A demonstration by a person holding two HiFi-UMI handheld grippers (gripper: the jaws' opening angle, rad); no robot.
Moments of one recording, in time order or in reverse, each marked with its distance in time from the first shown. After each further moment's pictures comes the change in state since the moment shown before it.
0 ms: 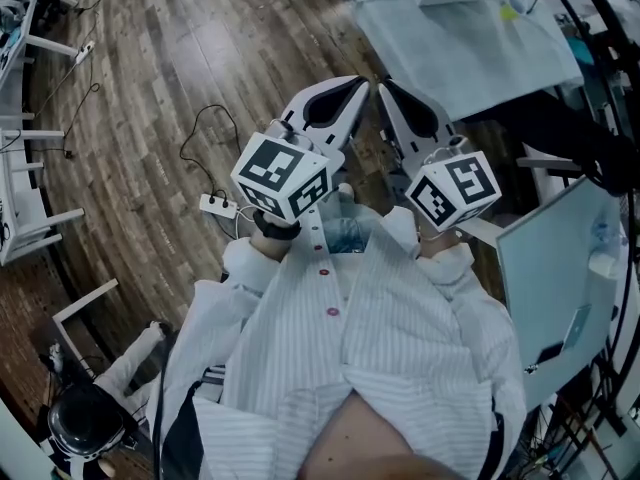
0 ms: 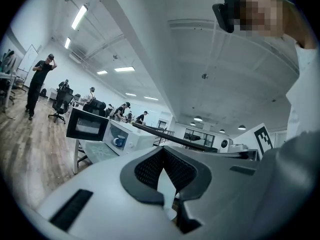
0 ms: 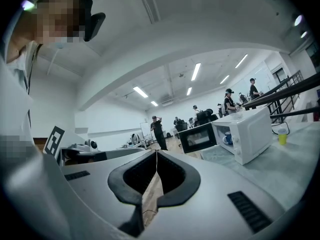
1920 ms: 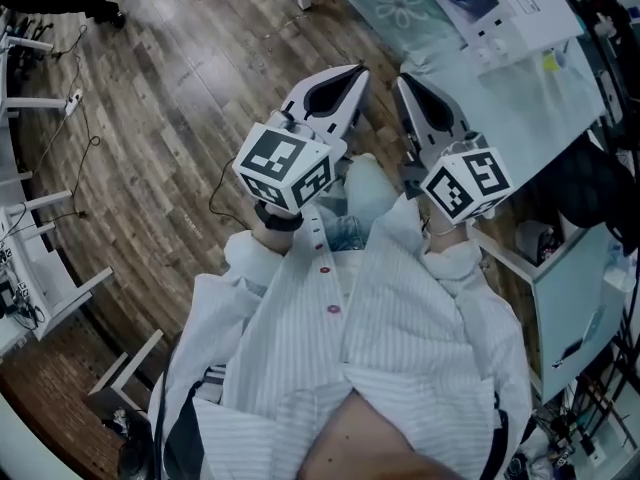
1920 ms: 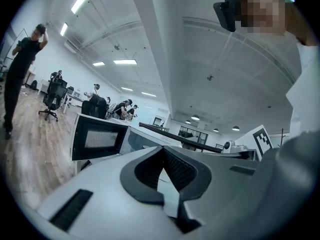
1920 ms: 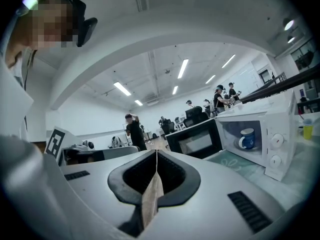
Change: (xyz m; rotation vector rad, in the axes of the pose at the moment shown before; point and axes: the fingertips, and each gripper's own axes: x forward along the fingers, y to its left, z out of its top) left arm 0.075 0.310 0.084 -0.034 0.053 -0.100; right arm 0.300 -0.070 0.025 0.060 0.007 -0.174
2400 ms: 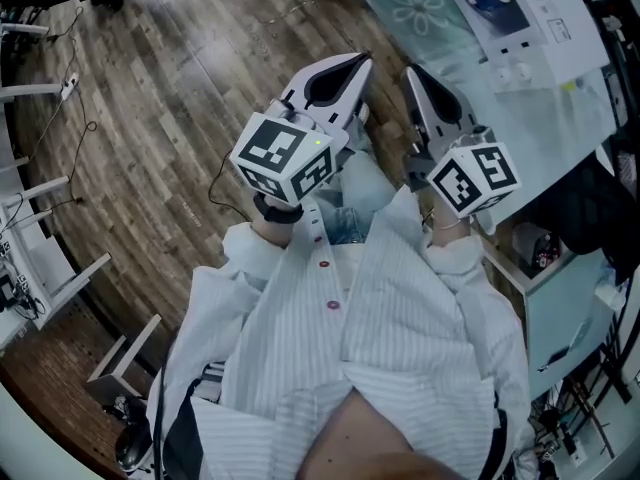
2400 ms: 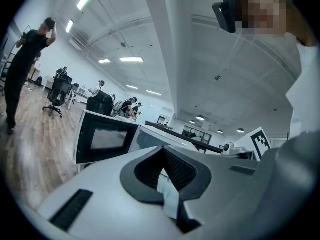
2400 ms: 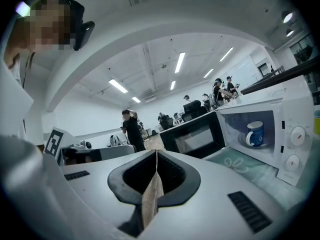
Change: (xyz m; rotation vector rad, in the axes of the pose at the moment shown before) left arm 0.037 0.047 0.006 -0.030 0.011 0.033; right arm 0.047 -0.042 0.004 0.044 0.025 -0.013
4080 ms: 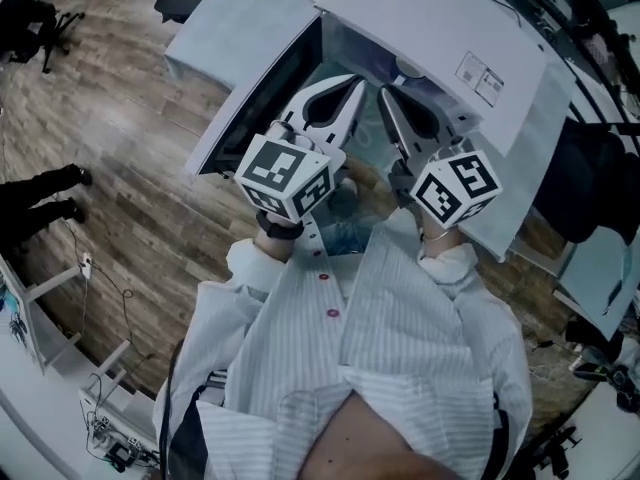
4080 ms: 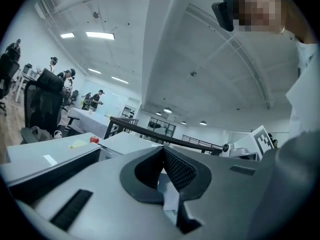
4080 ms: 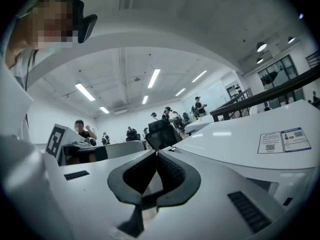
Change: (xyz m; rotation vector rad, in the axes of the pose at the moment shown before) left arm 0.279 0.032 0.070 0.074 0.123 -0.457; right arm 0.086 -0.204 0.128 0.036 -0.178 -0.367
